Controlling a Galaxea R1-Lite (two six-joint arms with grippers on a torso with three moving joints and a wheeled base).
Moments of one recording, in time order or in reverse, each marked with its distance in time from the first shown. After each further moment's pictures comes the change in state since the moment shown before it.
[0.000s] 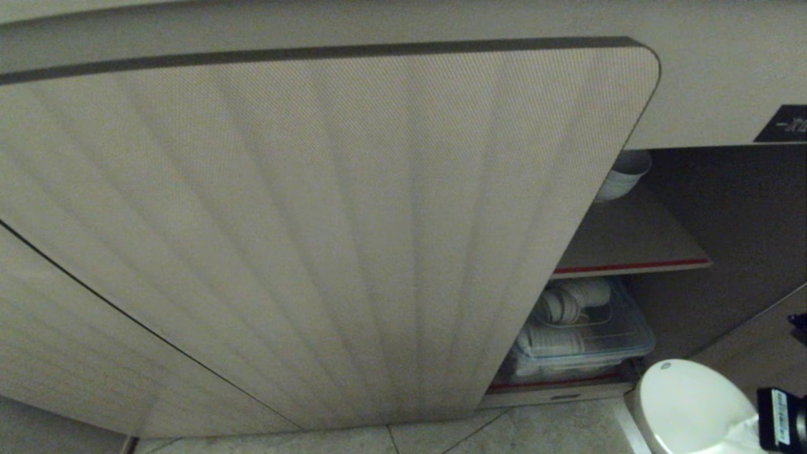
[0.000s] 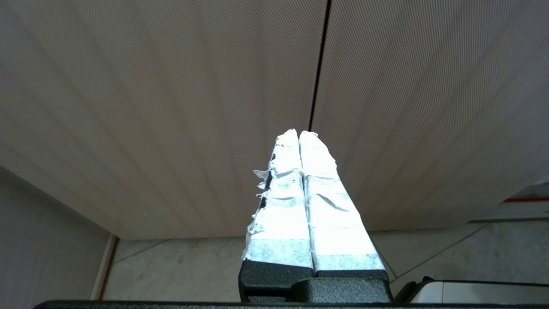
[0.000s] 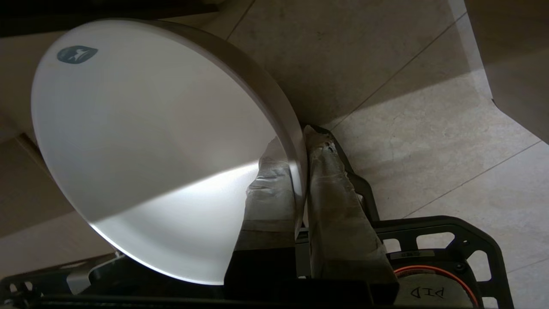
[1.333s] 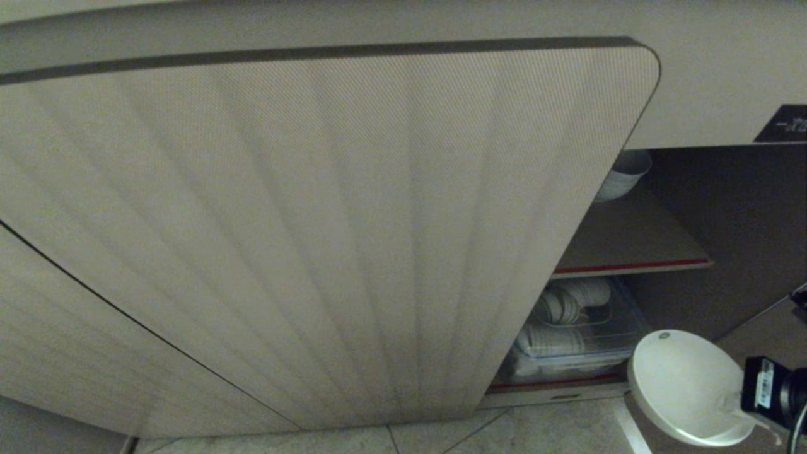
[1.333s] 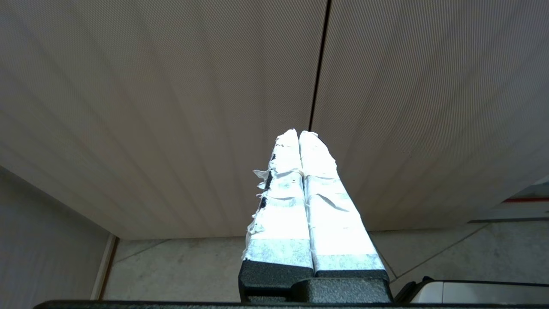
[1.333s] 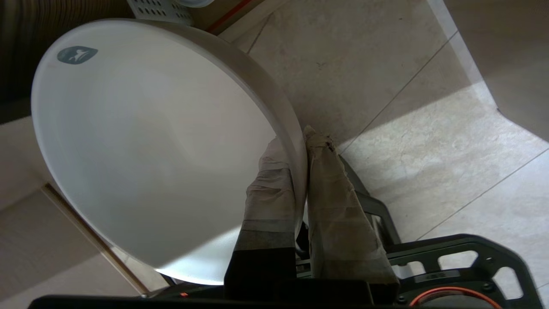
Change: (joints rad) left arm 0.000 0.000 0.000 0.000 0.000 0.000; right arm 0.040 0.043 -0.043 -0.050 -0.096 0.136
